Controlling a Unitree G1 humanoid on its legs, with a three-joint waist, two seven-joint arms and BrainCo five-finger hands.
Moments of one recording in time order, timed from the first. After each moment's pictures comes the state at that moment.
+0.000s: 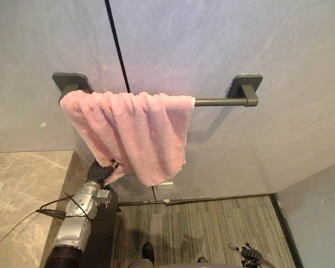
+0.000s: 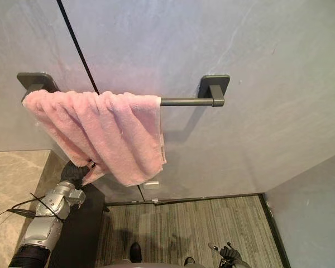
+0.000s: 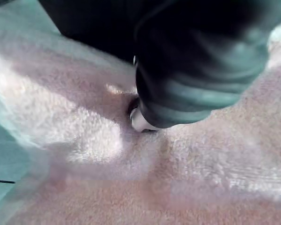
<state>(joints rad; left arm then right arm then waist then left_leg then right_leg) 0.02 0.43 0.00 0.20 -0.35 -0.15 -0.07 0.05 -0.11 -0.28 1.09 0.19 -0.03 0.02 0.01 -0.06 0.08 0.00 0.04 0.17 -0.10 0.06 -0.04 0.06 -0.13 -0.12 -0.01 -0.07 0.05</state>
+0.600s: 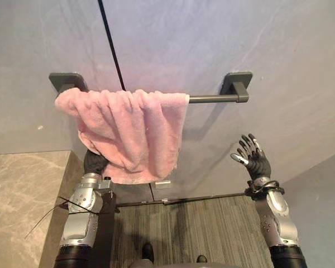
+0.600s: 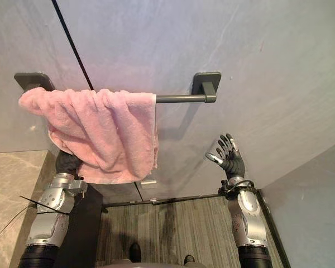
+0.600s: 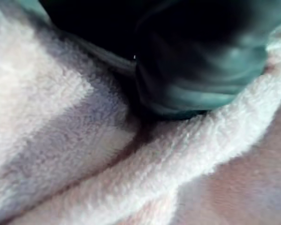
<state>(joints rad) 0.01 0.32 0.10 0.01 -0.34 -0.16 0.02 -0.01 -0.20 -0.09 0.02 0.48 -0.07 0.11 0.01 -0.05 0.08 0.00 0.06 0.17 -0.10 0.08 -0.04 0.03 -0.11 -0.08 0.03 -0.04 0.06</state>
